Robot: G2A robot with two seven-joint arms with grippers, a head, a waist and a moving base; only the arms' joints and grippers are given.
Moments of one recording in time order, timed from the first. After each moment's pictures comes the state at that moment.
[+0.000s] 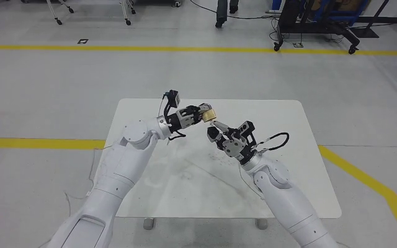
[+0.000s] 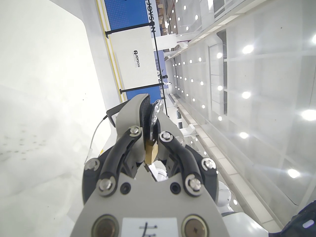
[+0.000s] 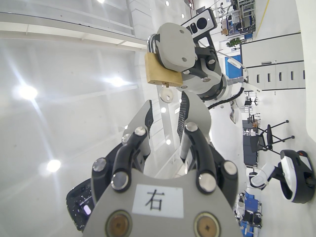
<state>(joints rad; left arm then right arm) 0.84 -1.37 -1.05 -1.06 -0.48 -0.14 -0.88 -1.33 -1.26 1.13 -1.47 0.95 -0.12 0.65</state>
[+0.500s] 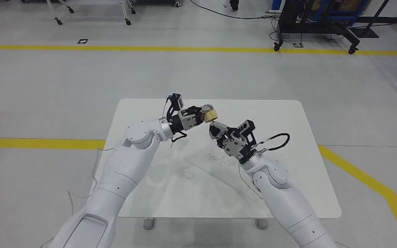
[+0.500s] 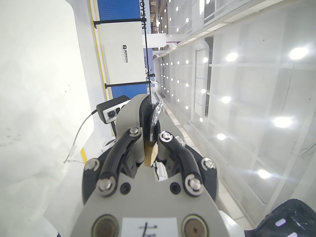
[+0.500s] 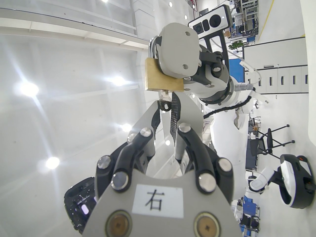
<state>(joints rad) 0.83 -1.38 -1.04 -1.02 -0.58 -0.10 -0.90 -1.33 -1.27 1.14 -1.48 0.95 -0.15 0.64</state>
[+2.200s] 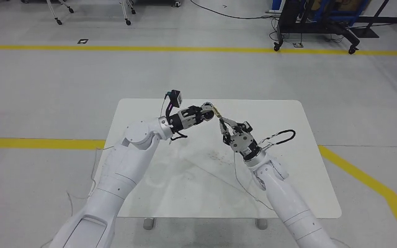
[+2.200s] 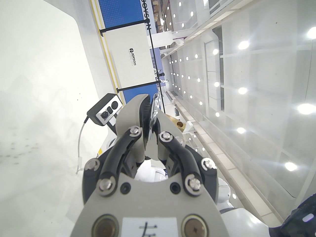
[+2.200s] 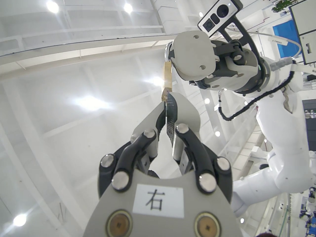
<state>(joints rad) 0.84 -1.38 -1.05 -1.06 -0.47 -0.18 -0.88 -1.30 -1.31 1.19 -1.36 1.25 0.01 0.82</state>
